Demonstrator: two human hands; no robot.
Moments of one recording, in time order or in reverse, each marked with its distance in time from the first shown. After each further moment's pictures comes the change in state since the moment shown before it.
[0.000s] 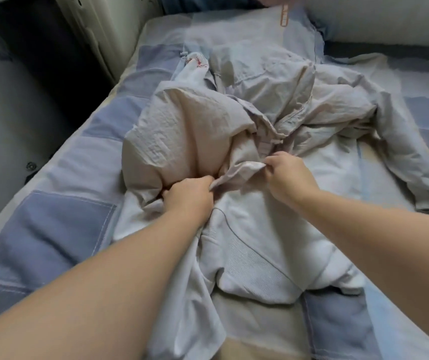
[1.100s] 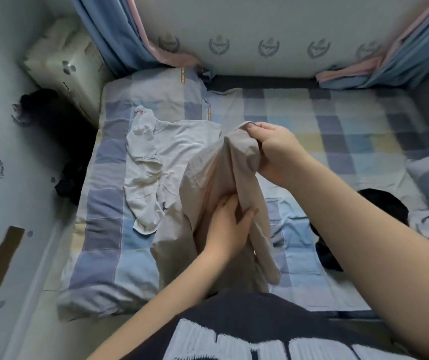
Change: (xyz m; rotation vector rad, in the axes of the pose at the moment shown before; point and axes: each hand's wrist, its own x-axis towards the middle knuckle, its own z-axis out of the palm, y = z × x) left_hand -0.481 0.299 -0.395 -0.912 -0.199 0.177; right_hand -0.377 -0.161 -0.608 1.369 0.031 0.491
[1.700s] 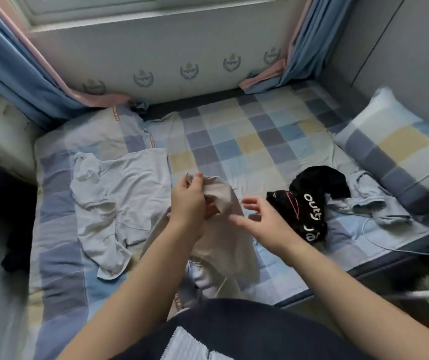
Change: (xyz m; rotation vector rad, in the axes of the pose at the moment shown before) left_hand 0.010 0.106 0.042 -0.640 -0.019 -0.289; right_hand -0.134 0.103 -0.140 -0.405 0.185 0.015
